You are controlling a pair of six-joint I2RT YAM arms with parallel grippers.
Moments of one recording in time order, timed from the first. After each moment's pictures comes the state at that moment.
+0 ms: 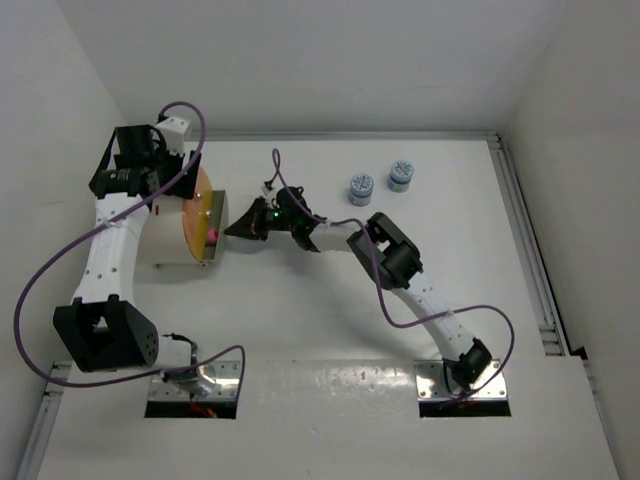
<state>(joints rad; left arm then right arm) 0.13 1.37 1.40 -0.69 0.09 0.34 0.78 2.60 1.76 0.63 -0.57 1.38</state>
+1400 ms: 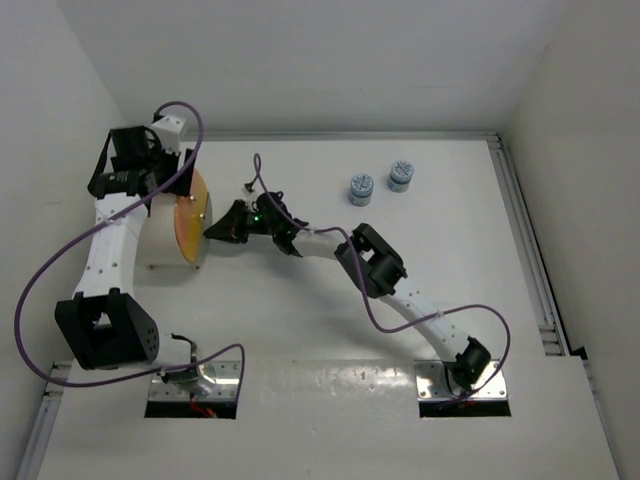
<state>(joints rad) 0.17 1.39 1.36 -0.58 0.11 0.37 0.85 2.75 2.03 0.58 -0.50 1.37</state>
